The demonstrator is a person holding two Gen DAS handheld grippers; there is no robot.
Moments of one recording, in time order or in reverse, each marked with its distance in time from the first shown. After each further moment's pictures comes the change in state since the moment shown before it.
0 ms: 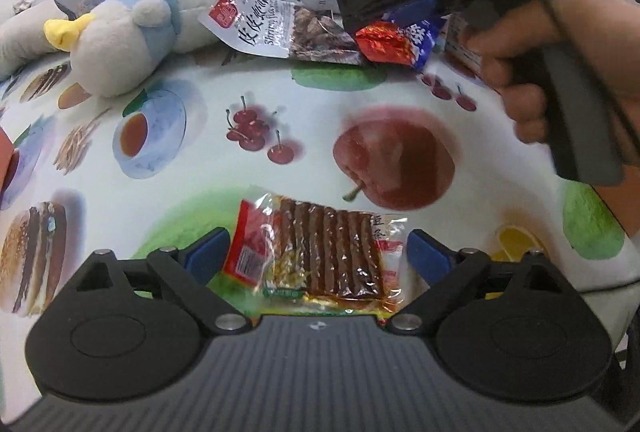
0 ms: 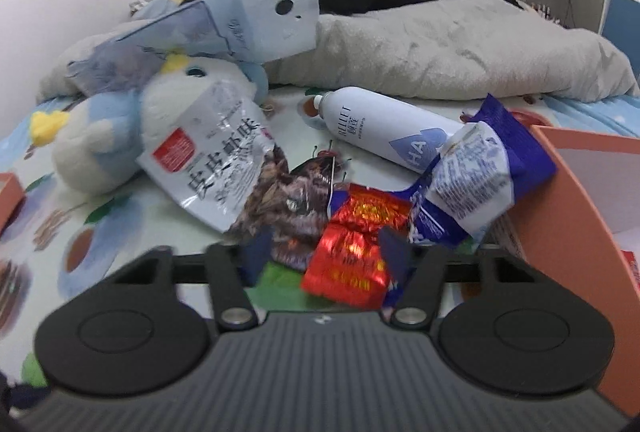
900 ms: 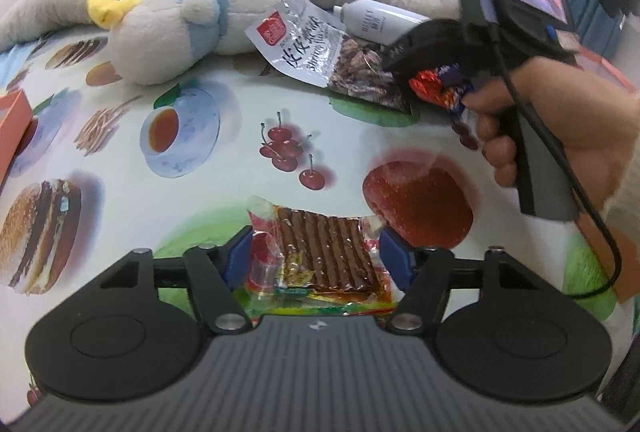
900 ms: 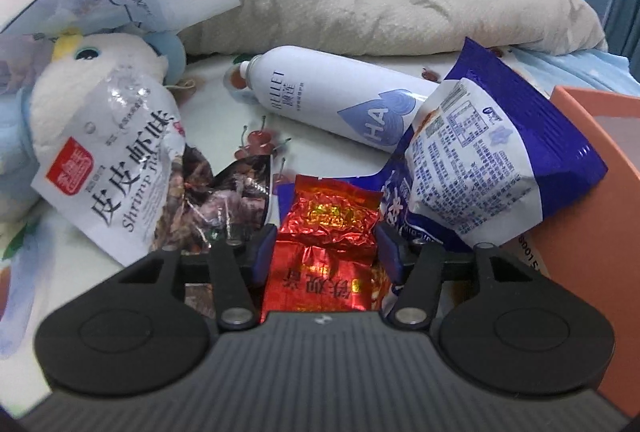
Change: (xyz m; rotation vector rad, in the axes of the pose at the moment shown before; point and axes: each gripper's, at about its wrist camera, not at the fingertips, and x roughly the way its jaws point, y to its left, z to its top) left arm -0.005 0.023 0.008 -0.186 -0.050 0.007; right arm 0.050 -0.015 0.004 0.082 0.114 -0.123
